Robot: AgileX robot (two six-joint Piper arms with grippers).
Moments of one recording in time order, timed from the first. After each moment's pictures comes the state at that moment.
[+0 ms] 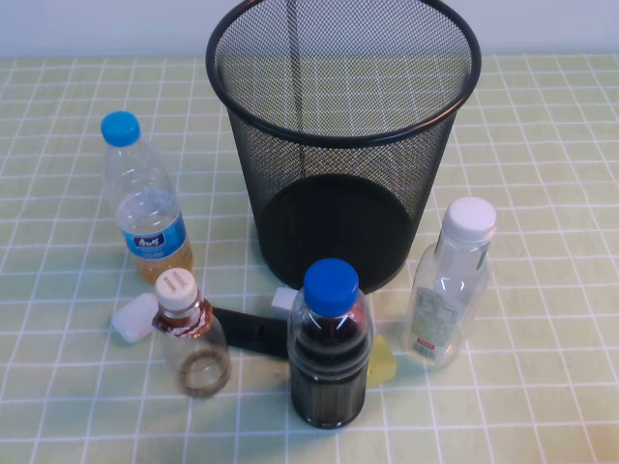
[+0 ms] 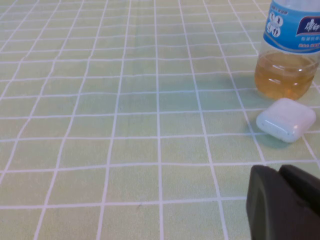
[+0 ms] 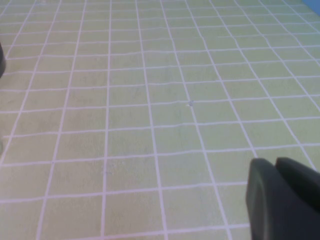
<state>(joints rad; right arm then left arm) 0.01 -0.01 0.03 -0.19 0.37 0.22 0.01 -0.01 0.03 -0.10 0.36 0.08</state>
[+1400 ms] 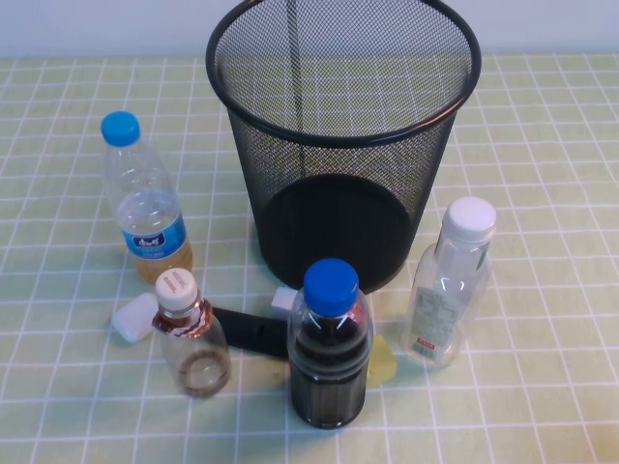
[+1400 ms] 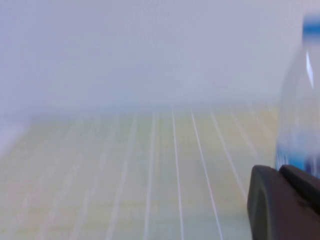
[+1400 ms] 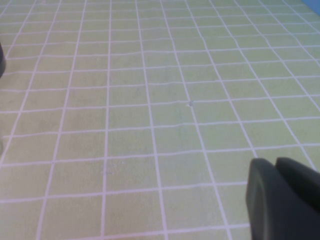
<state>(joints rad) 0.01 -0.01 0.03 -0.19 0.37 0.22 0.01 -0.01 0.03 -0.10 0.04 0.12</state>
